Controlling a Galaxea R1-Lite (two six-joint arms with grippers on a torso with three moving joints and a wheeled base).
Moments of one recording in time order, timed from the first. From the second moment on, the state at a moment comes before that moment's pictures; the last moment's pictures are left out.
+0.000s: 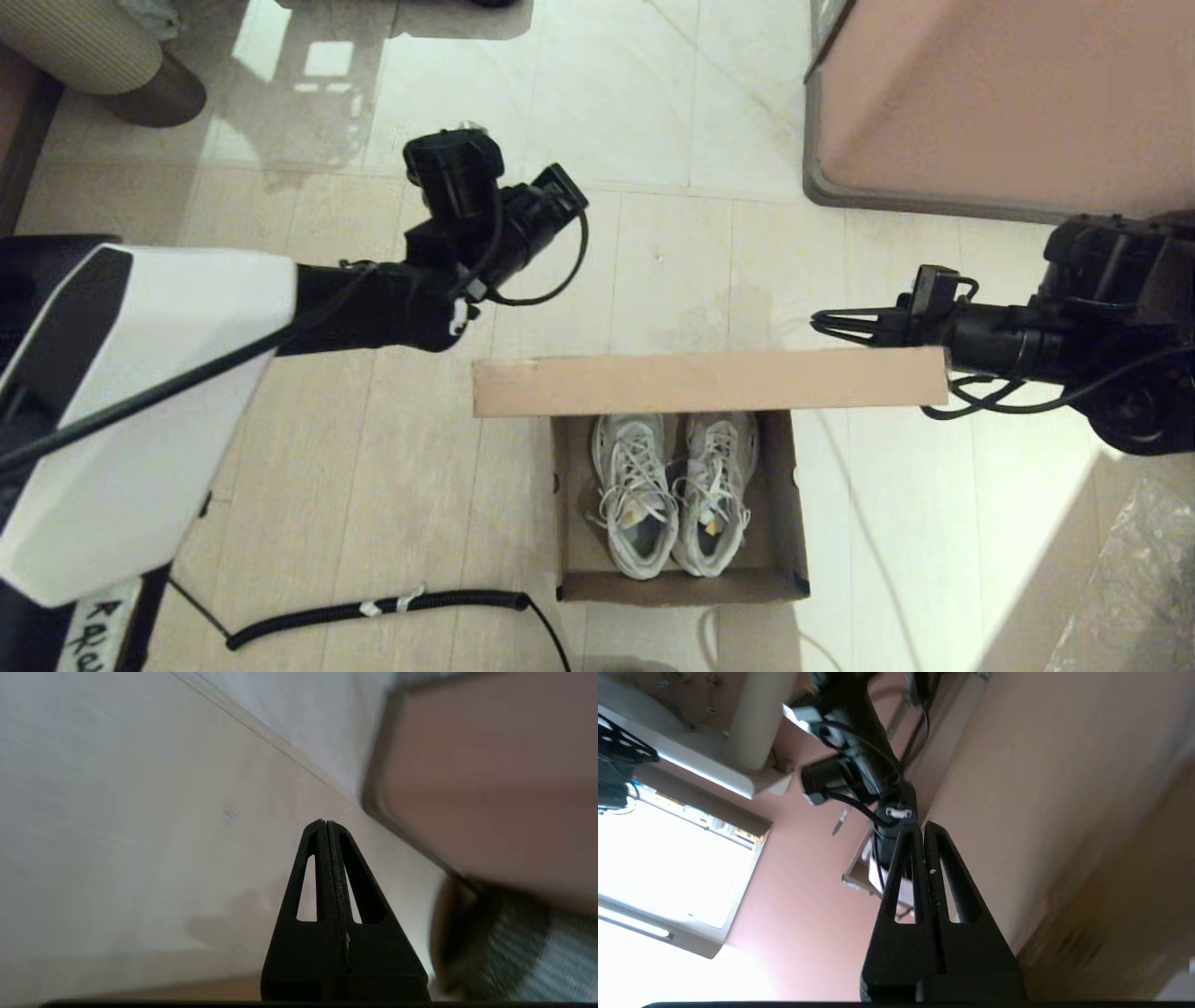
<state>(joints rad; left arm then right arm) -0.51 2.26 -1.94 -0.53 0.03 -0.63 0.02 1.84 -1.01 -0.82 1.17 1.73</state>
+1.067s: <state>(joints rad) -0.72 1.82 -0.92 -0.79 0.13 -0.62 0.00 1.31 -0.54 -0.82 1.16 1.63</state>
